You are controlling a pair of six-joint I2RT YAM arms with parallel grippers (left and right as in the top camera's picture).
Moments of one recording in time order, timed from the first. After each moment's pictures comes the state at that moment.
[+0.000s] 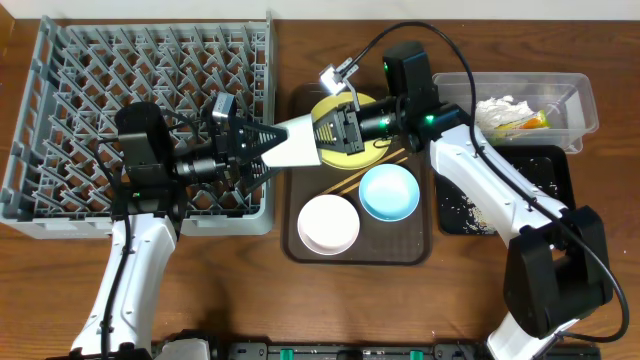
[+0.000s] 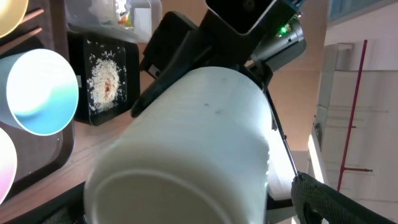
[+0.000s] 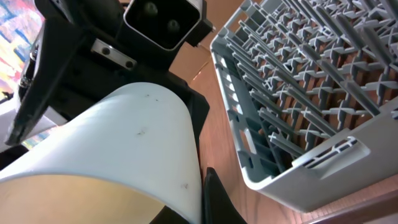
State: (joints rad) left arm 0.09 1.30 0.83 0.05 1.44 -1.15; right arm 0.44 1.84 1.39 -0.17 -1.26 0.36
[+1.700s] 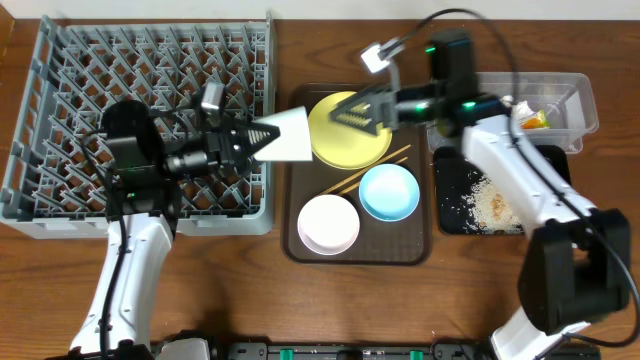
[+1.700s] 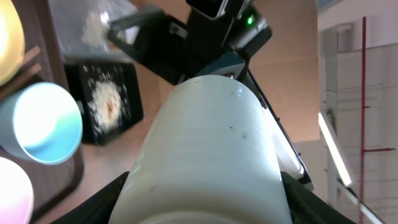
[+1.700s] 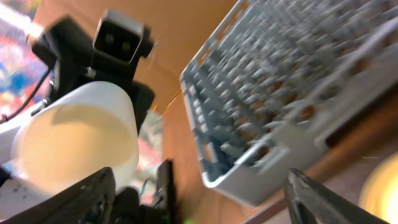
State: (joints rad) left arm 0.13 1.31 0.83 0.23 1.45 -1.15; right arm 0.26 1.82 1.39 -0.19 -1.25 0.32
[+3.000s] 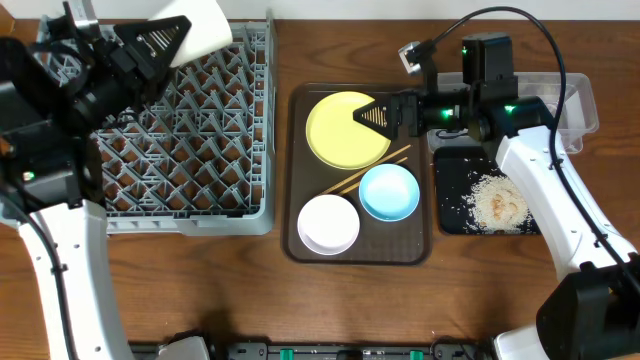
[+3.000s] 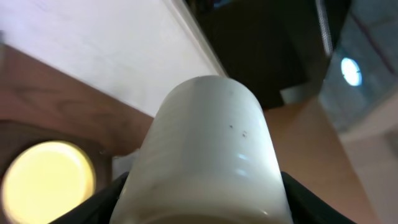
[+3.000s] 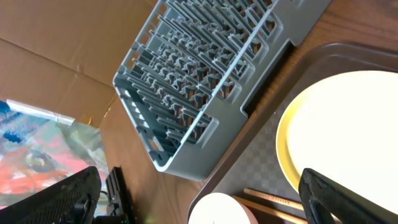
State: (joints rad) left arm 0.31 1.31 1.41 -0.30 1.04 -0.99; right arm 0.22 1.67 1.39 -0.53 -0.93 0.18
